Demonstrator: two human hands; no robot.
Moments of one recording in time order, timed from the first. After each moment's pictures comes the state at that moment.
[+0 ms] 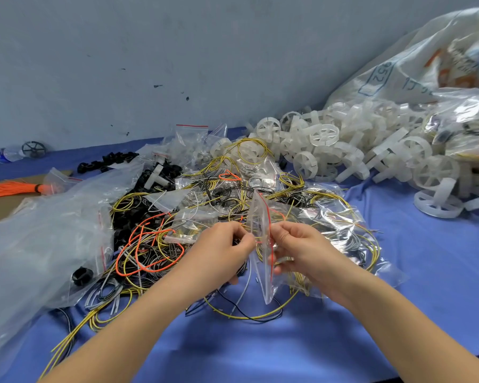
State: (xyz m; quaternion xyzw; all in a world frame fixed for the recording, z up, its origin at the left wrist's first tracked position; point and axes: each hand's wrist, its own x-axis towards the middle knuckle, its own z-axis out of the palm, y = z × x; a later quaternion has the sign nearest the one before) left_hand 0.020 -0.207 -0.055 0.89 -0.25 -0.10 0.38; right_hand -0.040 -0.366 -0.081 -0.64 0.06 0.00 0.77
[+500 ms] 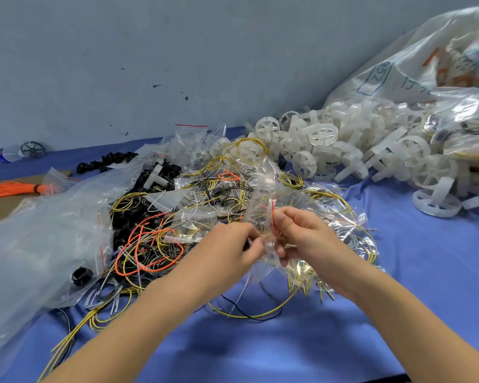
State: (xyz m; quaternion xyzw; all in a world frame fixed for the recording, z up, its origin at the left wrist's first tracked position) left_hand 0.015 -0.214 -0.051 0.90 -0.38 -0.02 0.22; right_hand -0.044 -0.371 -0.066 -0.68 -0.01 -0.05 0.73
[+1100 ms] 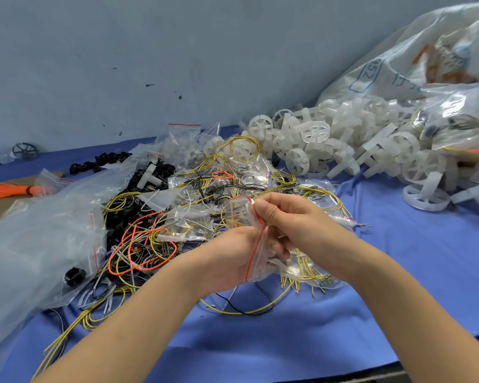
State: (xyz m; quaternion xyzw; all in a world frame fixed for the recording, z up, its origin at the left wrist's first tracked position) left_hand 0.006 -0.246 -0.053 0.60 -0.22 -0.46 0.62; right_hand -0.050 -0.370 -0.036 -0.73 -0.04 -0.03 0.69
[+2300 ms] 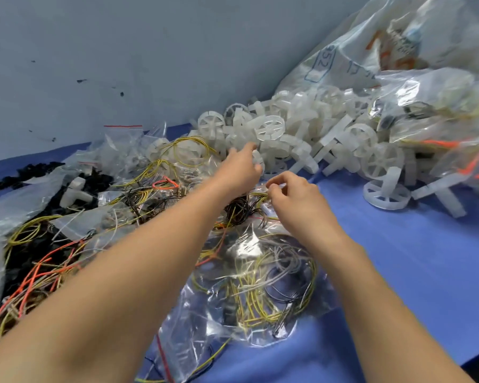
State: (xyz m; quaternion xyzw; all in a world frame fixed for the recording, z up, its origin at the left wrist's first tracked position) left_hand 0.146 -0.424 -0.055 0.91 -0.34 0.00 0.22; right_hand 0.005 -0.483 -0.078 -0.87 0.23 -0.22 0.37
